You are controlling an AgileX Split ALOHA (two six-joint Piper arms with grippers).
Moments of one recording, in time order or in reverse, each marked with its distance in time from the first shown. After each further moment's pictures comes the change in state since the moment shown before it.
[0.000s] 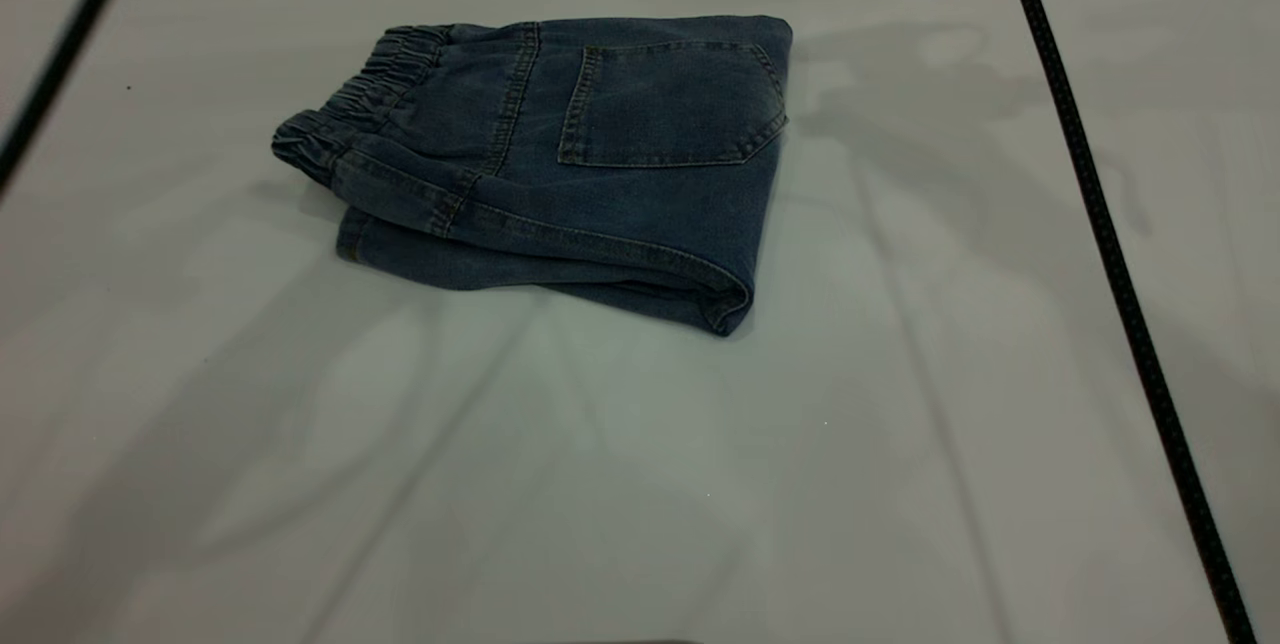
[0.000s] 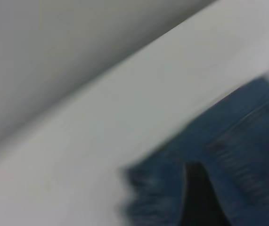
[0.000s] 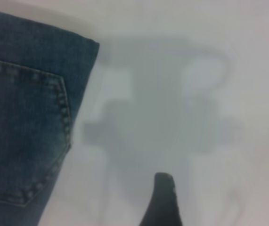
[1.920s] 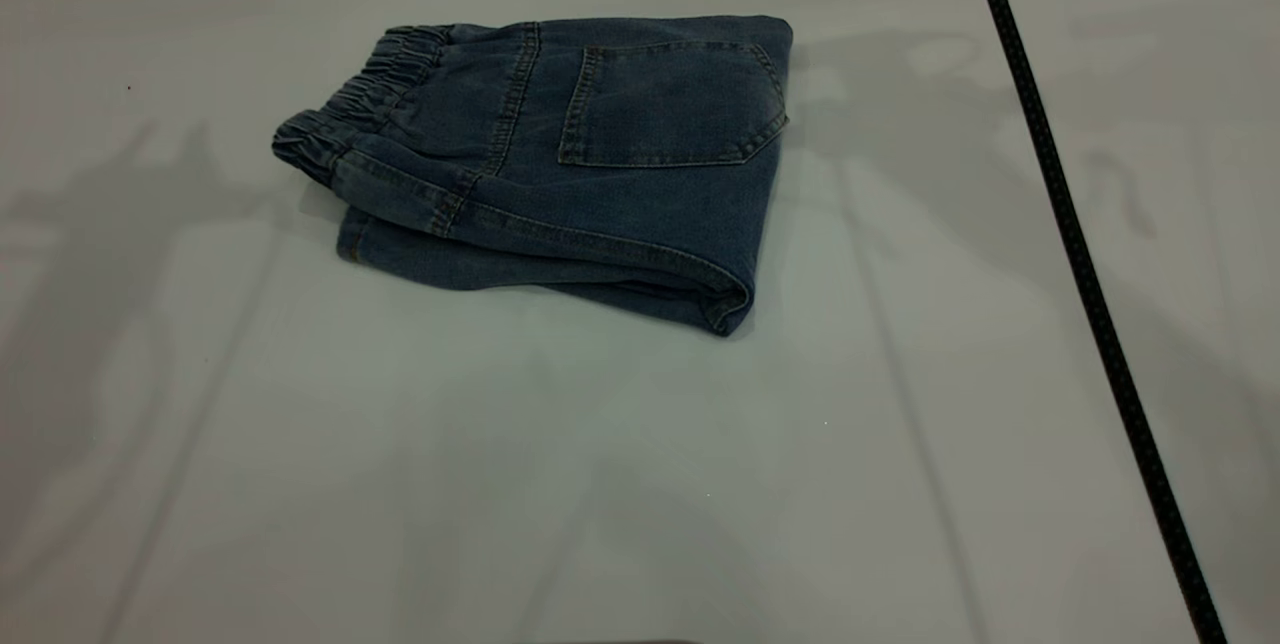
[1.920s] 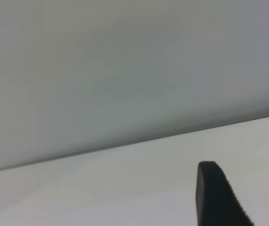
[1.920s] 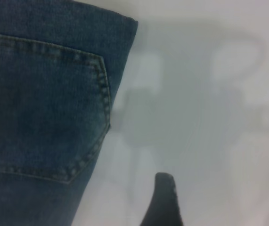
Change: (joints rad) left arm 0.323 -0.171 0.000 -0.325 0.173 0.132; right arm 0.002 0.000 0.000 0.103 0.023 0.008
